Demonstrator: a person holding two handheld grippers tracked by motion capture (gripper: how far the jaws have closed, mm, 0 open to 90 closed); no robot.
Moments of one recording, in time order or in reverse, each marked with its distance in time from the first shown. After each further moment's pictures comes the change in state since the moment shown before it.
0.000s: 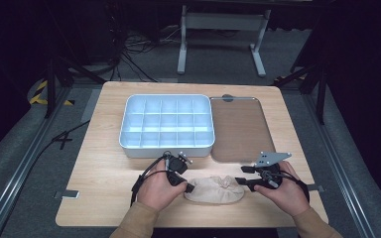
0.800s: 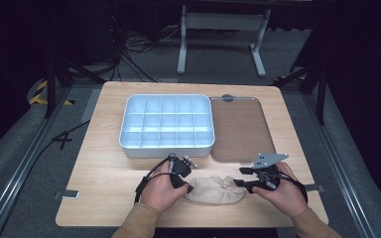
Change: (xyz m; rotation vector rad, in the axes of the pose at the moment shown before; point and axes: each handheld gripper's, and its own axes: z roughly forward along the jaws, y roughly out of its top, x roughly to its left) left arm -0.009 0.002 0.003 0.032 0.036 0.090; right arm 0.004 0.000 0.005 0.011 0.010 -0.009
